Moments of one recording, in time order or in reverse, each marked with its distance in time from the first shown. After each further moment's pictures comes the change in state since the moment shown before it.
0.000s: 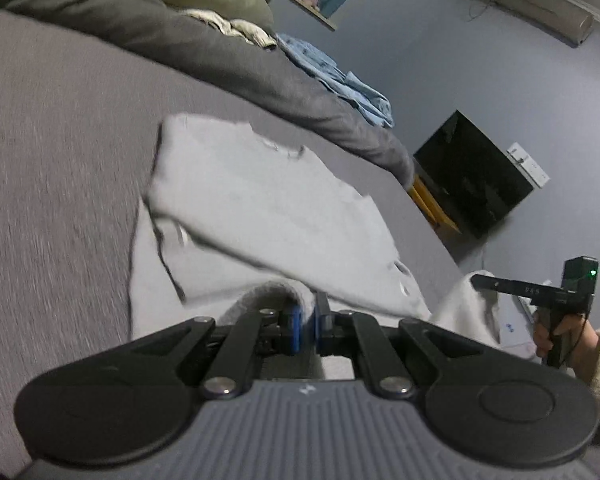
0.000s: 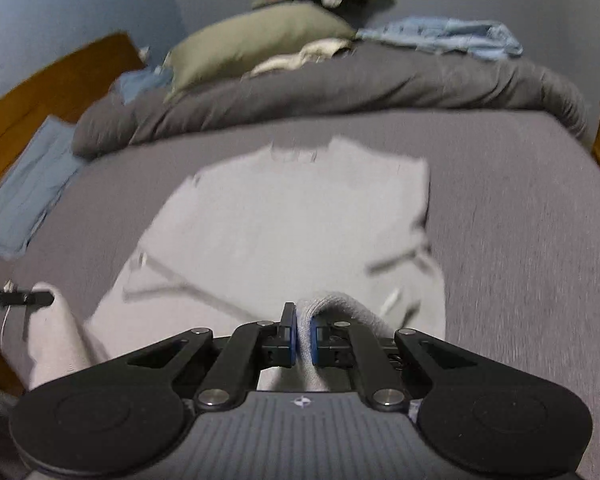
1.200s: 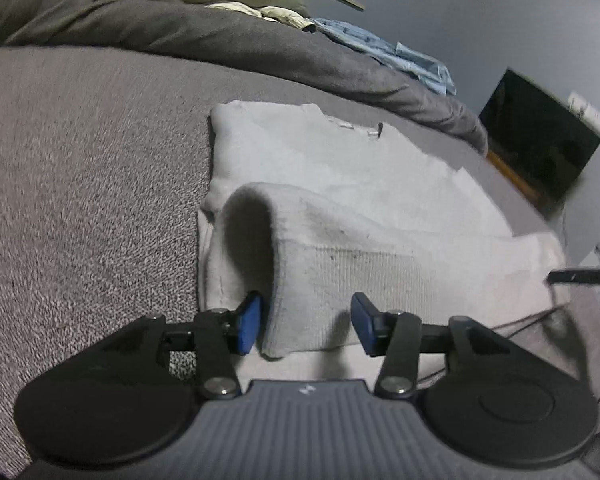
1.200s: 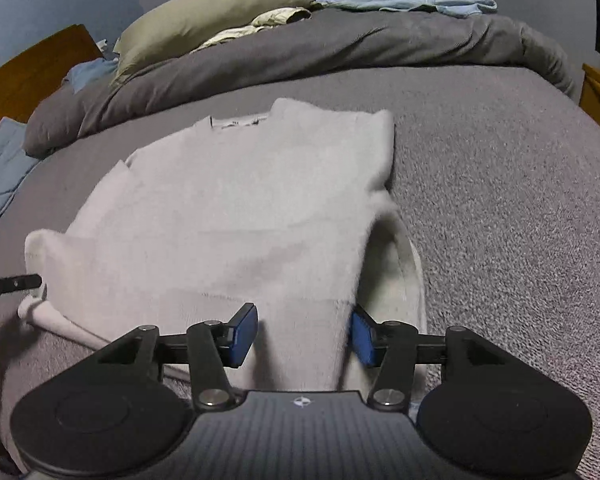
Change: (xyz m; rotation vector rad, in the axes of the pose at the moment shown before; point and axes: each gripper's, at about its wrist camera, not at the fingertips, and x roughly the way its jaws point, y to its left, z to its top) left arm 0.128 0.063 0.005 0.172 0.025 0.225; right arm 0.117 -0.053 -0.022 0.035 0.063 -0.077
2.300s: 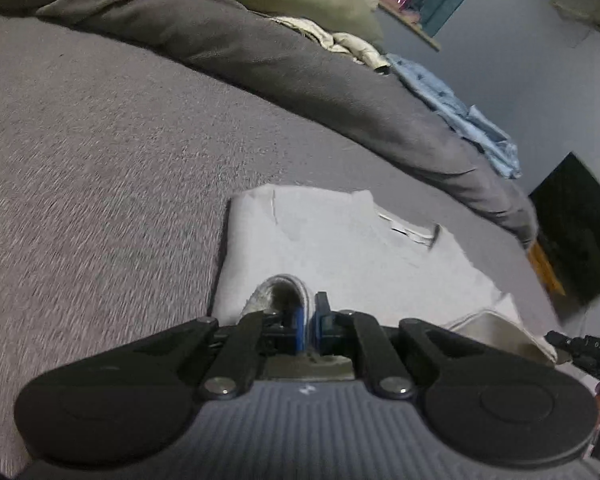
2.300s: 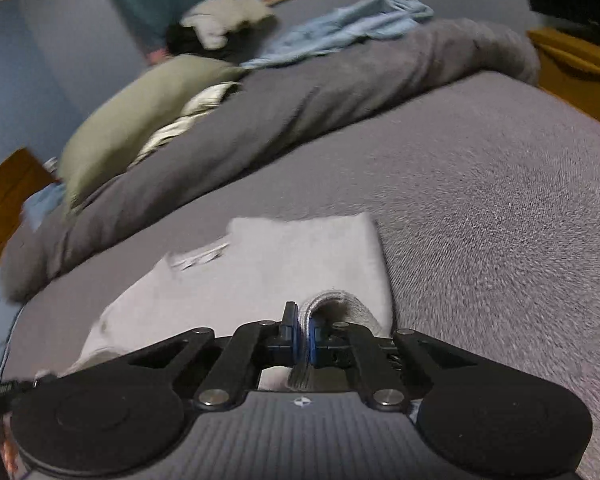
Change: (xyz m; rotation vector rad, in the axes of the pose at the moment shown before) left arm 0.083 0.025 0.140 -0.275 -0.034 0.076; right arm 0.058 -0.034 0.119 0.334 -0.168 -0.023
